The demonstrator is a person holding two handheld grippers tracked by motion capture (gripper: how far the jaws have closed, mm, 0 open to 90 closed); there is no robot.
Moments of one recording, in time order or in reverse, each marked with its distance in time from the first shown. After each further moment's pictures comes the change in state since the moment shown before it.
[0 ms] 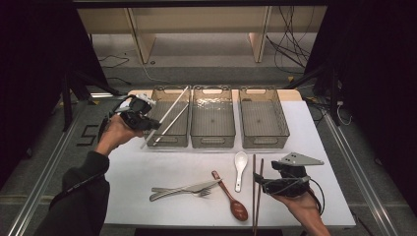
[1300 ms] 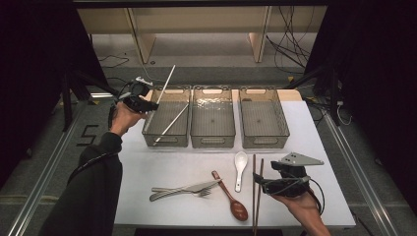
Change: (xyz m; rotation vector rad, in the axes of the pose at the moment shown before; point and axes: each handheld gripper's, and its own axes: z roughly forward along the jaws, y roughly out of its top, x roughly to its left) left arm 0.048 0.016 0.038 -0.076 0.136 -0.184; right arm 0.000 0.000 0.000 0.000 0.010 -0.001
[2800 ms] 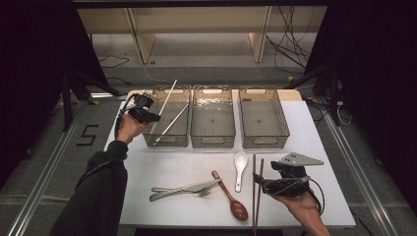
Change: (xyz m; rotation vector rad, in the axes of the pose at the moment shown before) left arm 0.000 -0.028 0.036 0.076 0.001 -0.051; right arm 0.000 0.000 0.000 0.001 0.001 -0.002
